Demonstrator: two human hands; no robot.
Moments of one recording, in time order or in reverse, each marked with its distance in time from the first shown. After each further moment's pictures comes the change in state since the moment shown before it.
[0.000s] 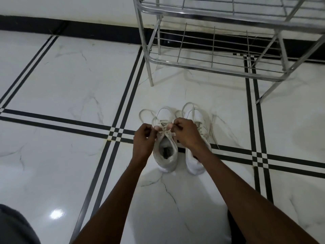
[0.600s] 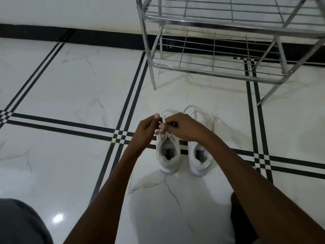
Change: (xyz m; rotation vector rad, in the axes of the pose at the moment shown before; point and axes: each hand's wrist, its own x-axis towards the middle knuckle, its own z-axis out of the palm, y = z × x) left_hand 0.011 0.050 -0.026 -0.044 -0.360 0.146; right_hand -0.003 -0.057 -0.034 -0.215 -0.369 -0.254
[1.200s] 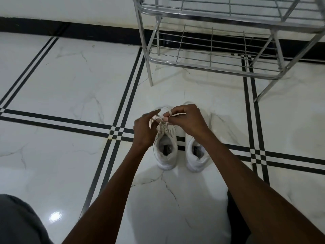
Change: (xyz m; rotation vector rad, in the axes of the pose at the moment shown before) left_hand 0.017 -0.036 0.014 0.392 0.246 0.045; right_hand -0.001 0.028 0.006 0.447 0.353 -0.027
